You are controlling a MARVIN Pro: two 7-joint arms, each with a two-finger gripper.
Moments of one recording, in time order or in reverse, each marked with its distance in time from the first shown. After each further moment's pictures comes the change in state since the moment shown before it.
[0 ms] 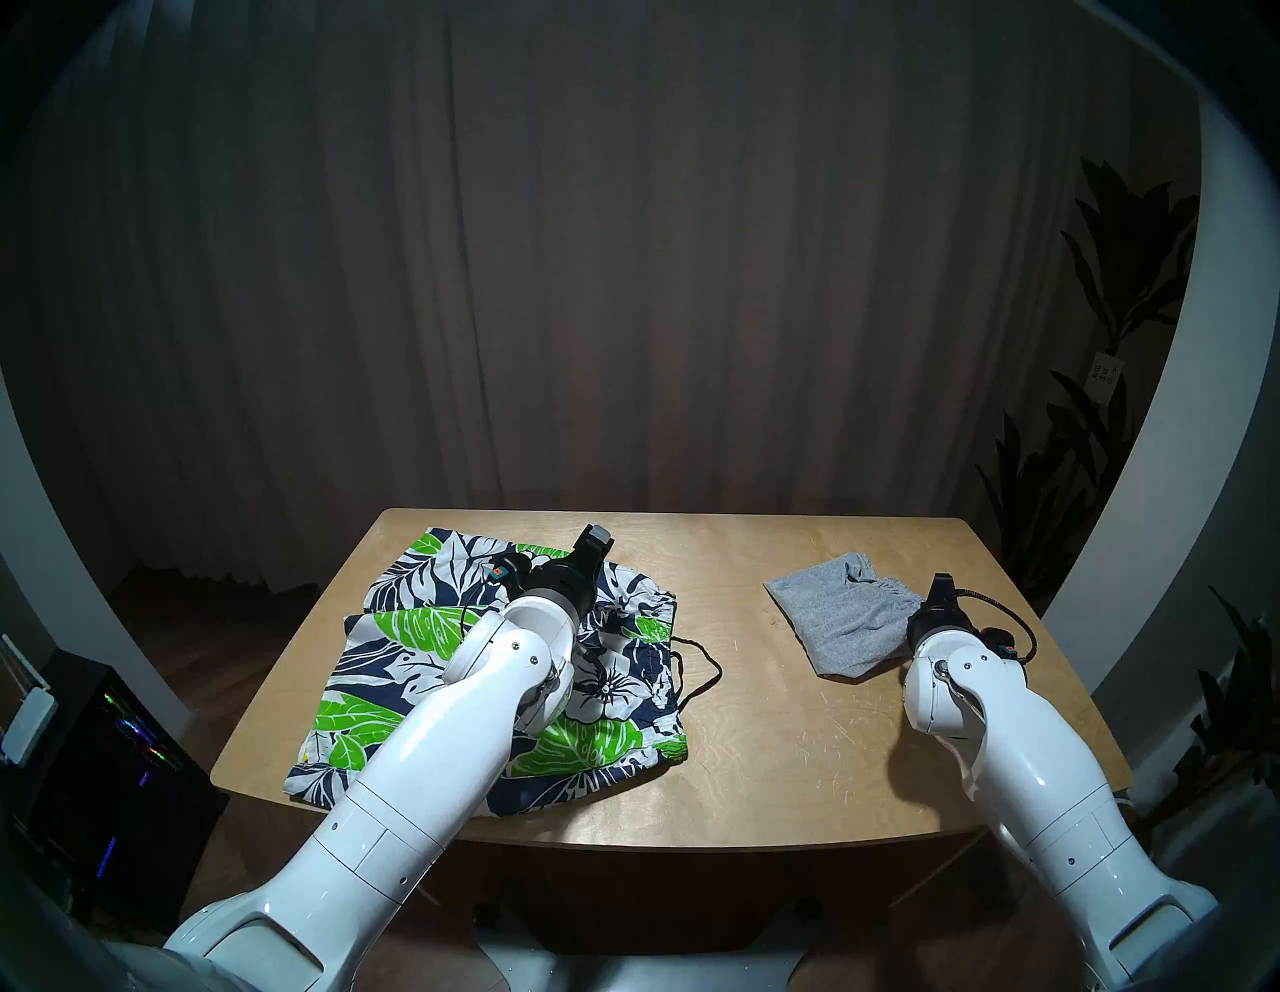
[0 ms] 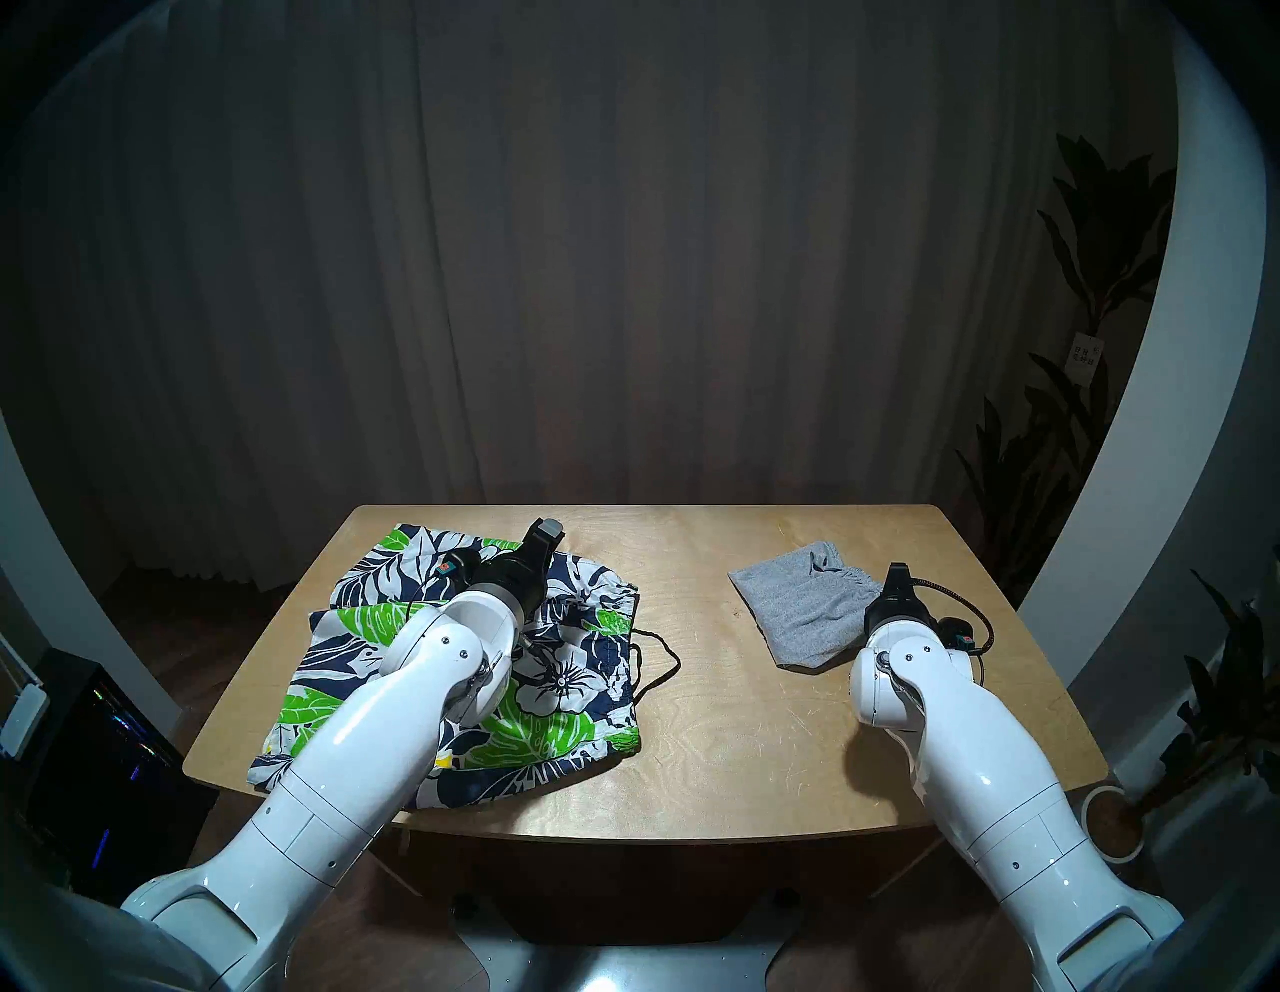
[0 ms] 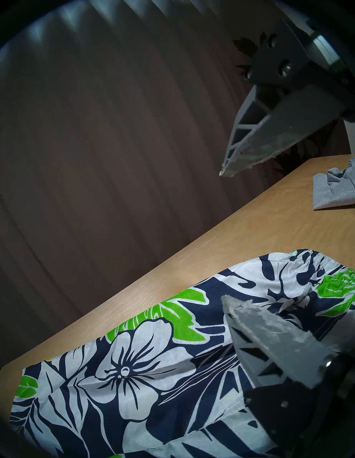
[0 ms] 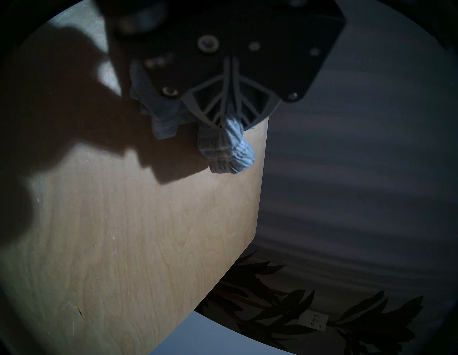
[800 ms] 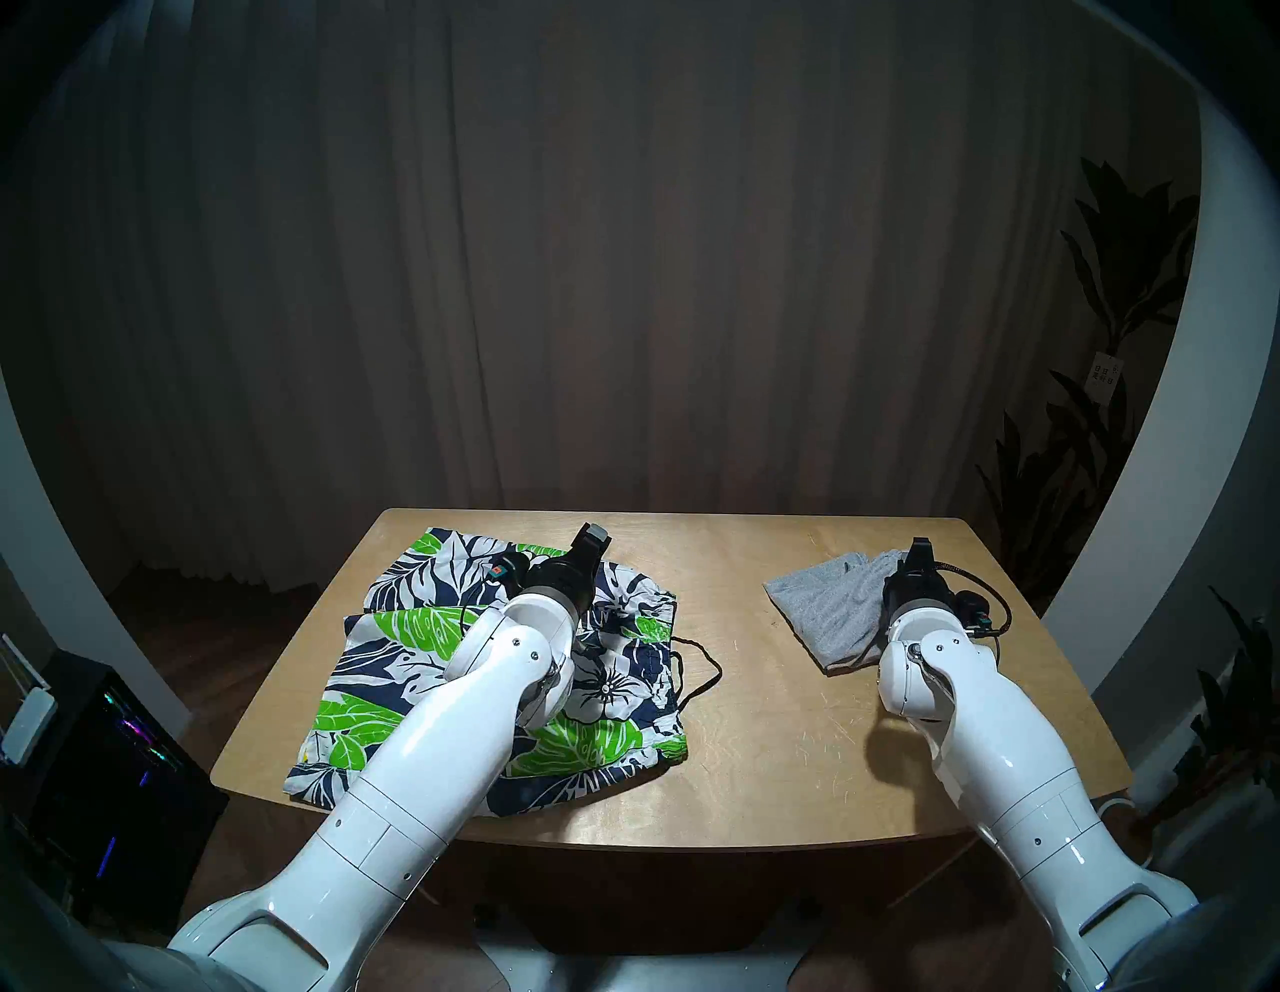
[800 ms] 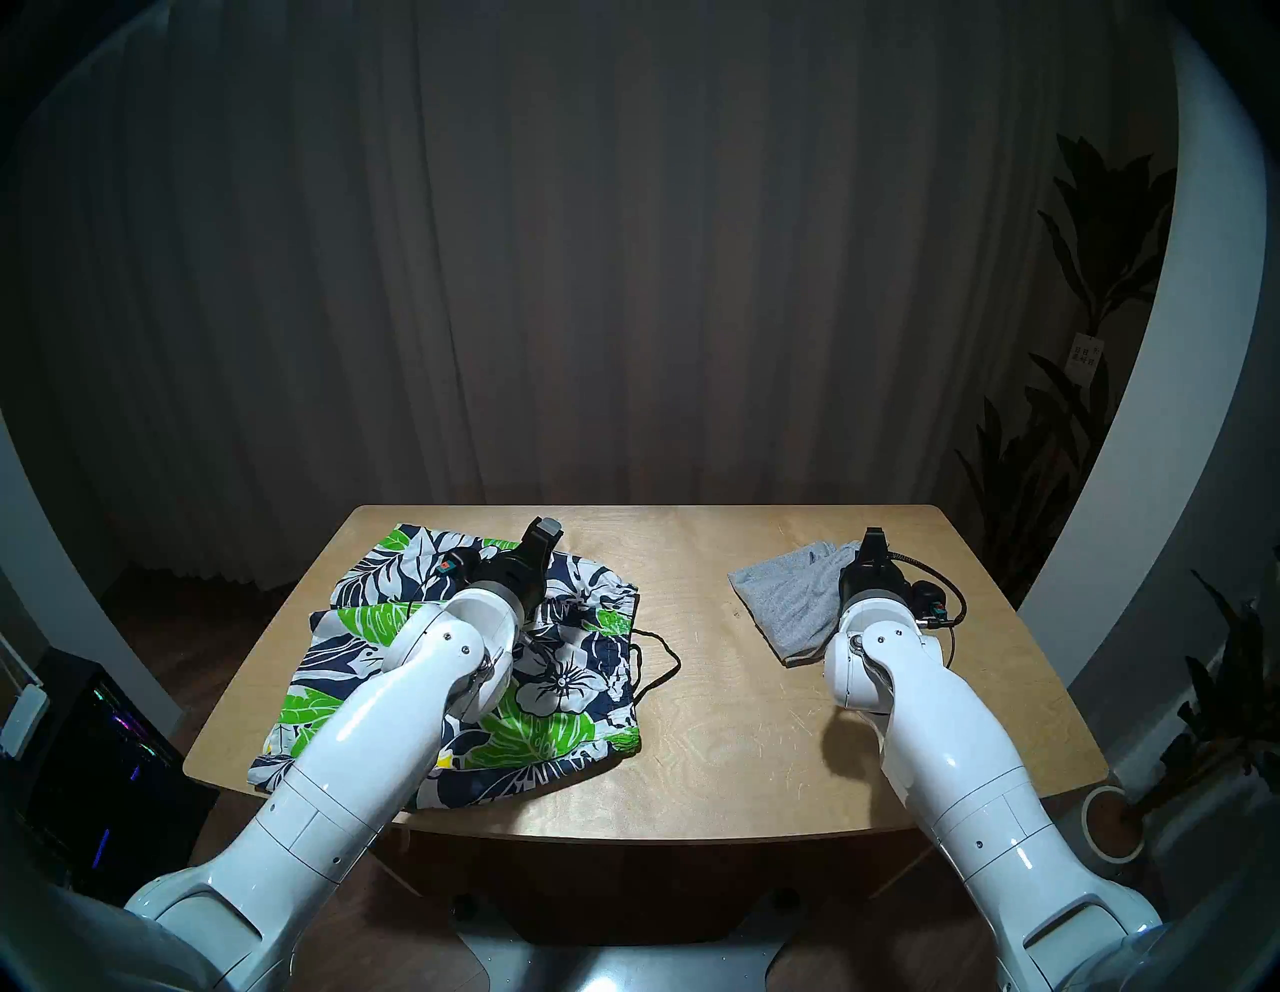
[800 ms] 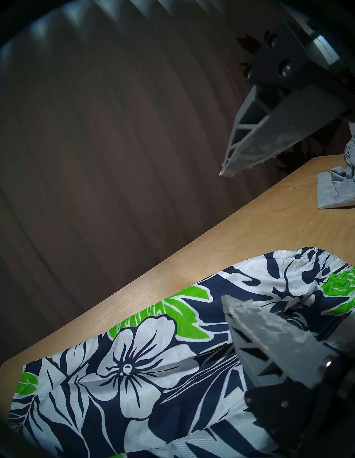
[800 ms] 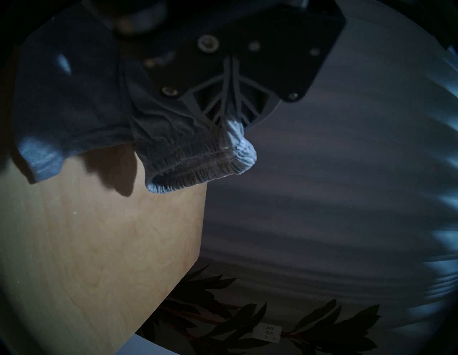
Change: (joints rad) left arm -0.004 -0.010 -0.012 0.011 0.003 -0.004 0.007; right arm 0.093 -0.081 -0.012 0.124 -0.003 0.072 0.284
